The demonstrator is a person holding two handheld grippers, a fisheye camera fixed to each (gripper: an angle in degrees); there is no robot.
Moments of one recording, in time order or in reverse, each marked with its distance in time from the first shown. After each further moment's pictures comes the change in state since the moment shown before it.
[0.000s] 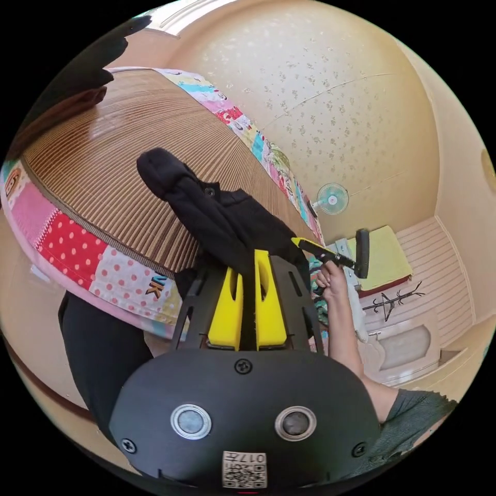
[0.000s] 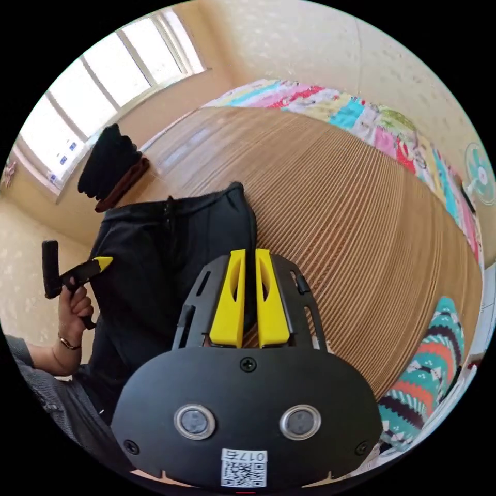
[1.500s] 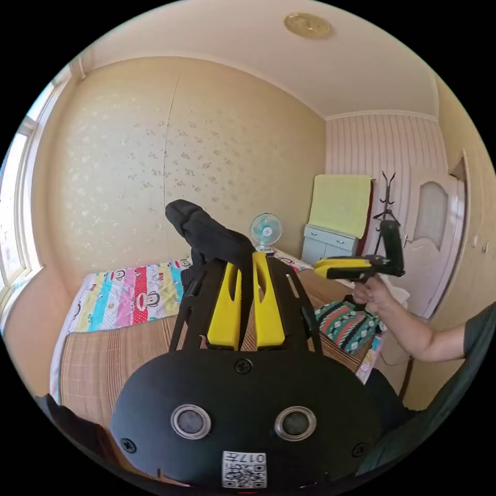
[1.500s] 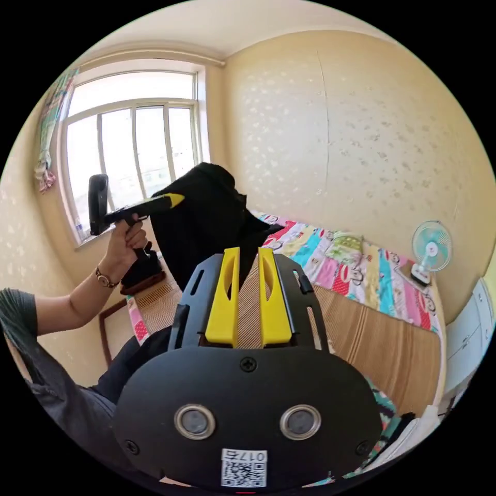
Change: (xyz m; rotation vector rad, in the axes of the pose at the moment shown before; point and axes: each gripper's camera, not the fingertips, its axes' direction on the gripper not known) left arm 0.306 0.007 0.026 0.263 0.114 0.955; right arm 0.094 0.131 -0.198 0.420 -0.255 0.022
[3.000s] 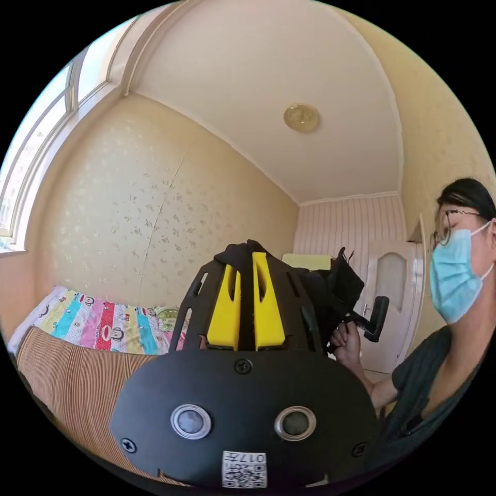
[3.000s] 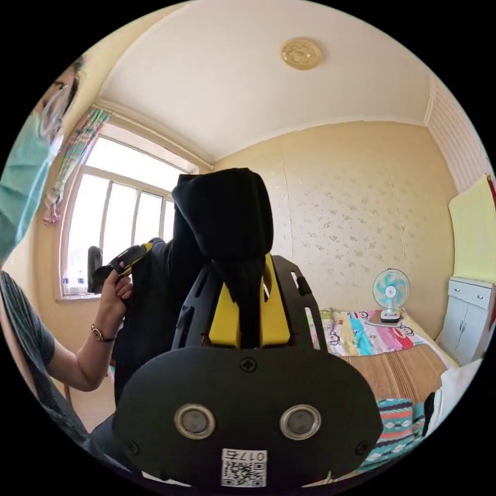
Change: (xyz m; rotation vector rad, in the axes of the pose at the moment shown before) left arm -0.094 -0.171 -0.129 0.351 0.096 -0.109; right arm -0.047 -0.162 -0.140 0.671 0.466 -0.139
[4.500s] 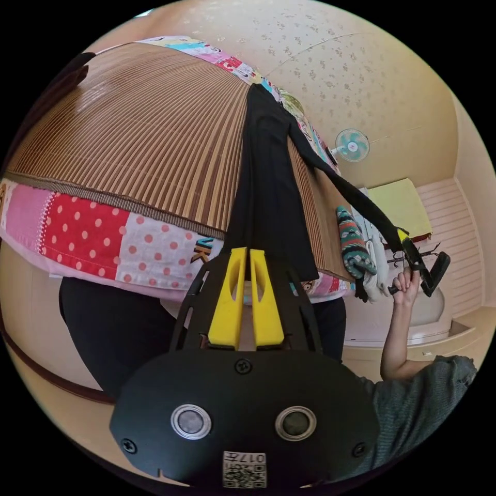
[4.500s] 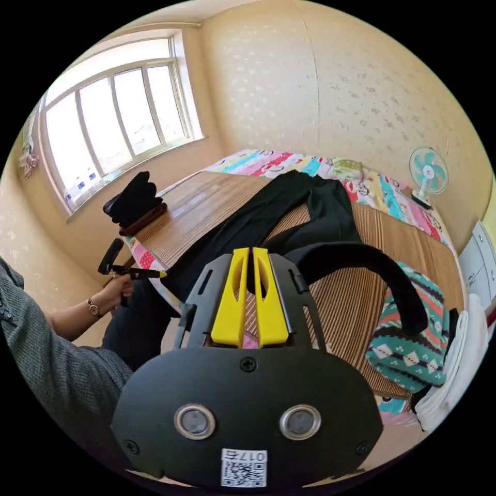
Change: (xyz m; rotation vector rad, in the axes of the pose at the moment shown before) left arm -0.215 0.294 -0.024 -0.918 -0.349 -0.818; right arm -0.048 0.254 0.135 -1.104 -0.227 0.137
